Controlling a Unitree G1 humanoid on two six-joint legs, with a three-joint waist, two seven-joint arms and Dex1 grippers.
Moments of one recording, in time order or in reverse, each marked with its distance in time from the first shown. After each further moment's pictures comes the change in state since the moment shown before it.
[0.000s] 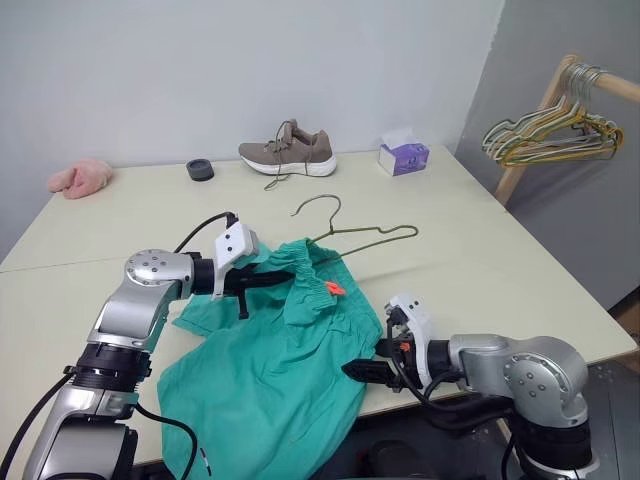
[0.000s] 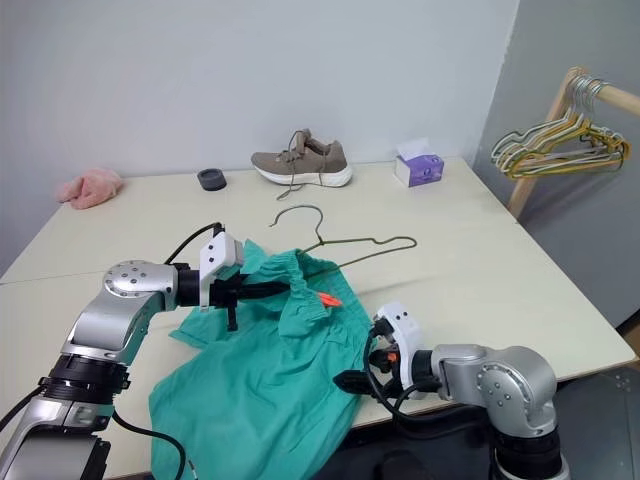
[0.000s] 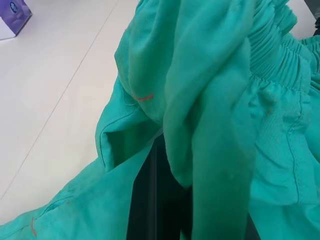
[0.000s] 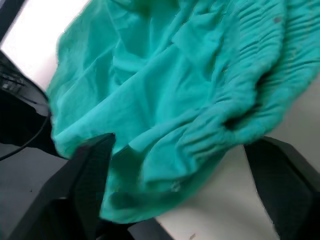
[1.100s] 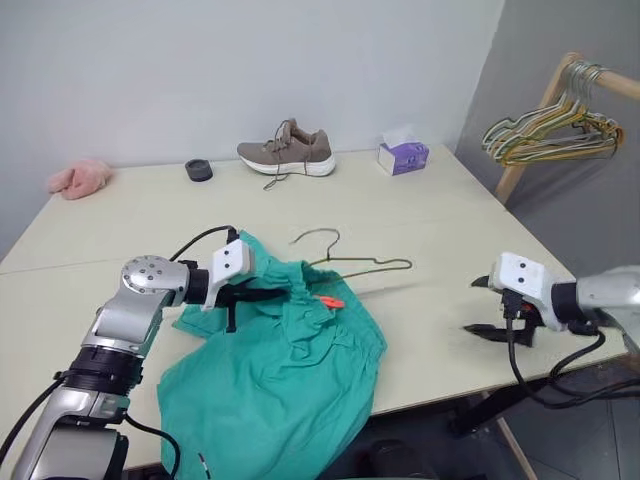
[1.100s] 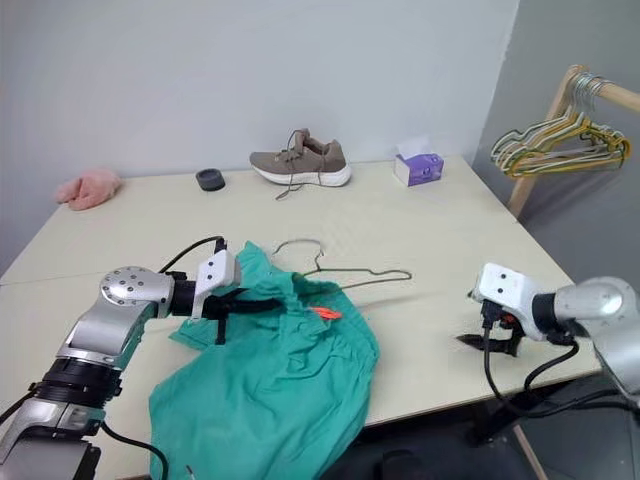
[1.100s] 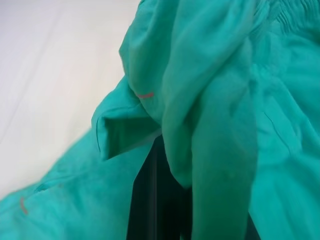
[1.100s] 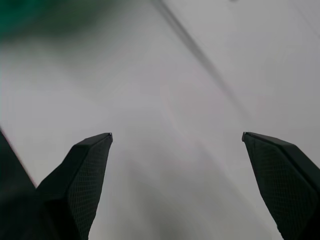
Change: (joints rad) left arm 0.011 0.020 -0.030 0.089 0.037 -0.106 -0.063; right arm 0.098 -0.685 -0.062 0.089 -0.352 -0.826 0.660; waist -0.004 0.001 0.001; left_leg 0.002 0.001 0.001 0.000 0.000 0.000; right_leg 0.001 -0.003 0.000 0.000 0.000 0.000
